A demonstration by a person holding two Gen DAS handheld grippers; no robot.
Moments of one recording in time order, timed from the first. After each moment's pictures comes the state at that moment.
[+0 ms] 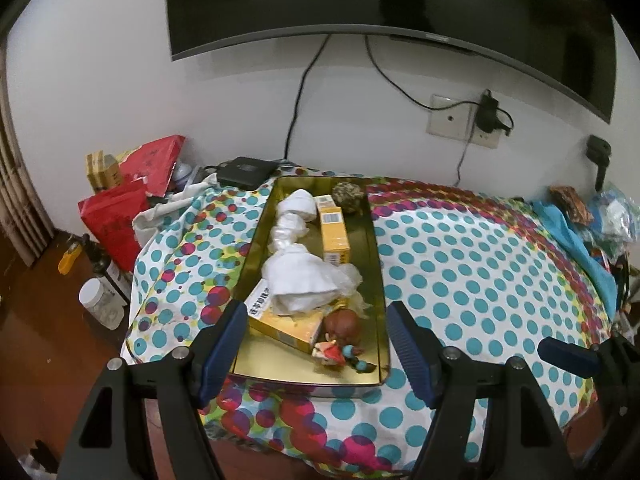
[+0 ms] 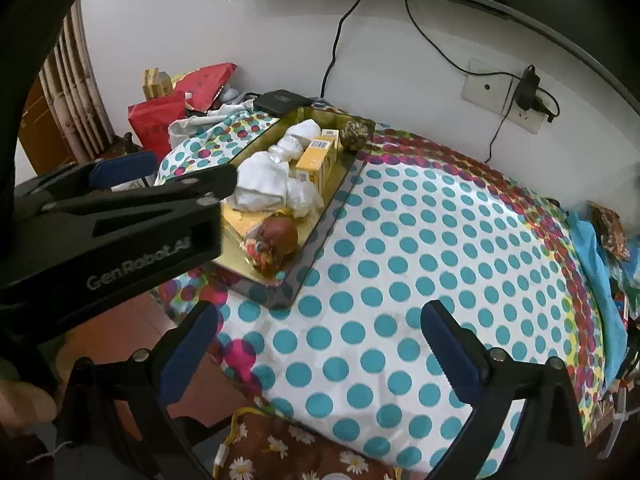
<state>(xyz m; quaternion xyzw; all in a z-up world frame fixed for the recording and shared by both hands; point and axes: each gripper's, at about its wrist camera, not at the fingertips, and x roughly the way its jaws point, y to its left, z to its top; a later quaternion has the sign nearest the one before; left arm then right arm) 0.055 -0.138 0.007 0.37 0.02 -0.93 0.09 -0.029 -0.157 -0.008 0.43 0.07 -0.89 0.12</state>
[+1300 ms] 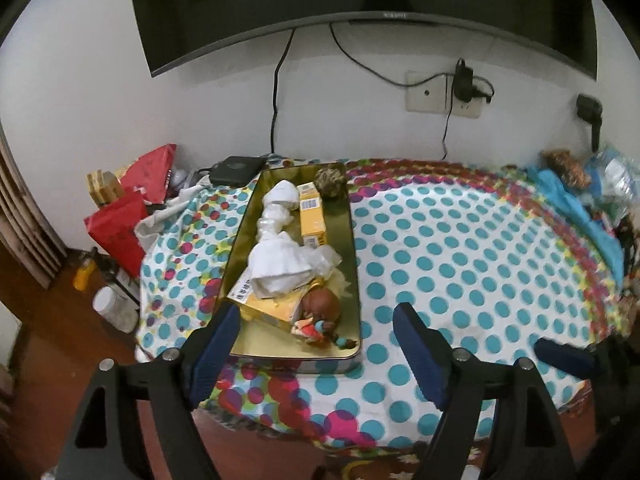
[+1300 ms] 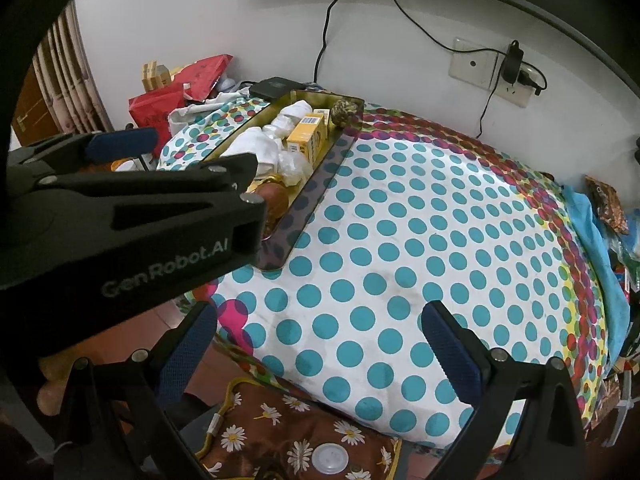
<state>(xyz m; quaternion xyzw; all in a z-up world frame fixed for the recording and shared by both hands) 0.064 -0.097 0.012 0.39 -0.01 -0.92 0.09 -0.005 -0.133 -0.017 0.44 0.05 -0.89 0.12</state>
